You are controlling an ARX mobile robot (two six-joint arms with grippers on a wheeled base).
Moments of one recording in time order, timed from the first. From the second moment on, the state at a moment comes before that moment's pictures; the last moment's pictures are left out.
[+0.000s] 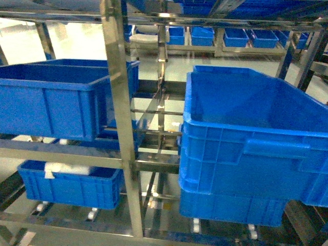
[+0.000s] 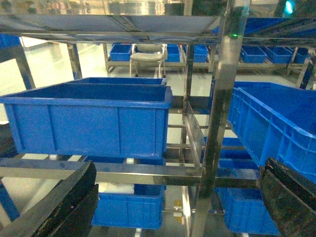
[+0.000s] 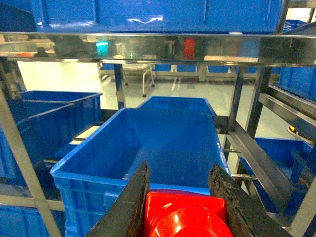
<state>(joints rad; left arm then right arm) 0.00 0.01 0.01 0.00 0.00 0.00 0.14 0.49 0.18 0.36 0.06 0.03</state>
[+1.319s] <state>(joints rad) 0.00 0.01 0.01 0.00 0.00 0.00 0.14 0.49 0.18 0.36 0.06 0.03</state>
